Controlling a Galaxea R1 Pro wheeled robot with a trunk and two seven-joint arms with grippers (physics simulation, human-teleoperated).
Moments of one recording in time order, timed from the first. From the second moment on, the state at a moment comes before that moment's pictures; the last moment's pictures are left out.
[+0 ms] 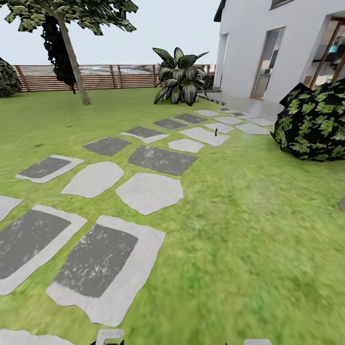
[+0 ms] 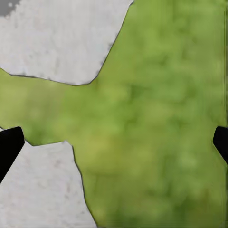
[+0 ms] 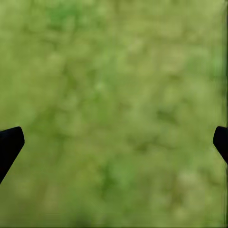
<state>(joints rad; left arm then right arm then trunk) -0.23 0.00 0.01 -0.46 0.01 -0.05 -0.01 -0.01 0.00 -0.01 -0.80 0.00 -0.08 0.00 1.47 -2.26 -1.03</state>
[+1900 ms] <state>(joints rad) -0.23 0.00 0.01 -0.46 0.01 -0.05 -0.01 -0.01 0.00 -0.01 -0.80 0.00 -0.08 0.00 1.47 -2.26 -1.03</state>
